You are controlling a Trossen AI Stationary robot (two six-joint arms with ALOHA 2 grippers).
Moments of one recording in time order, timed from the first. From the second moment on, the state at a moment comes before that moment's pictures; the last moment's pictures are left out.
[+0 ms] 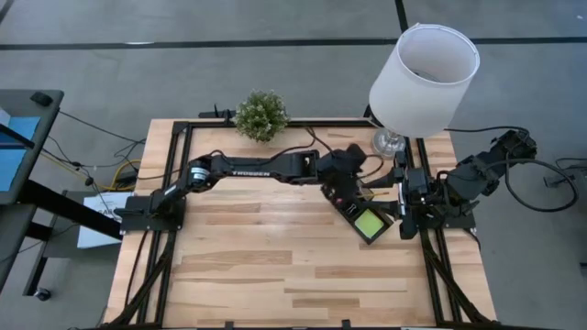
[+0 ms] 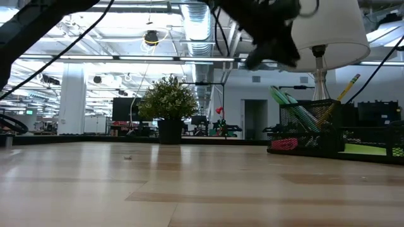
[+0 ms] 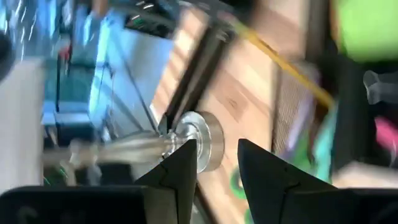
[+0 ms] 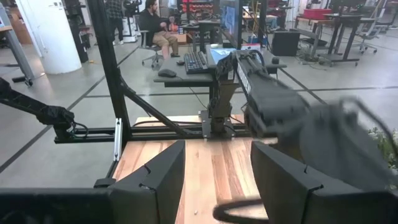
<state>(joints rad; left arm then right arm) 0.04 2.28 2.14 -0.42 -0.22 1.20 0.59 0.97 1.22 -0.44 0.58 0.10</state>
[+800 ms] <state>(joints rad) -0.03 1.50 2.29 -1.44 -0.29 0.17 0.51 0.97 1.22 -0.46 0.57 -0.14</state>
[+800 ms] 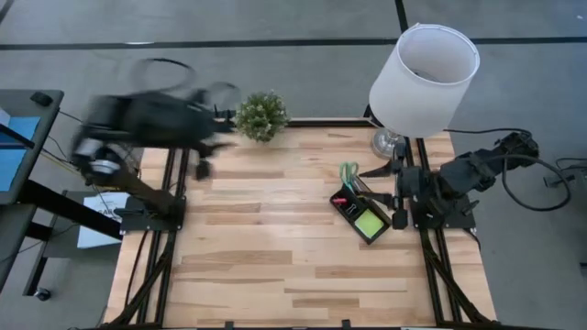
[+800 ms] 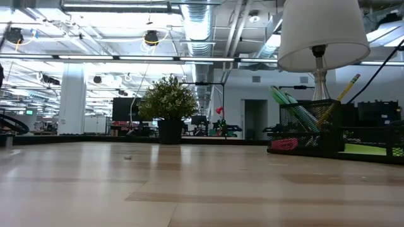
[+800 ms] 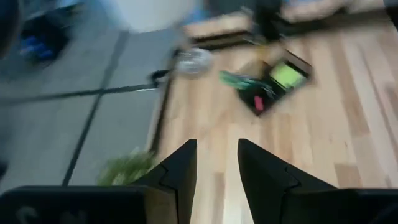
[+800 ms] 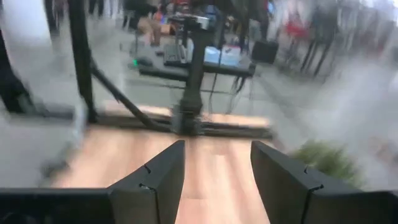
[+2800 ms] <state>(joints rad) -0.10 0.01 0.21 -0.19 -0.36 -0.32 0.39 0.08 0.16 0.34 0.32 -0.09</state>
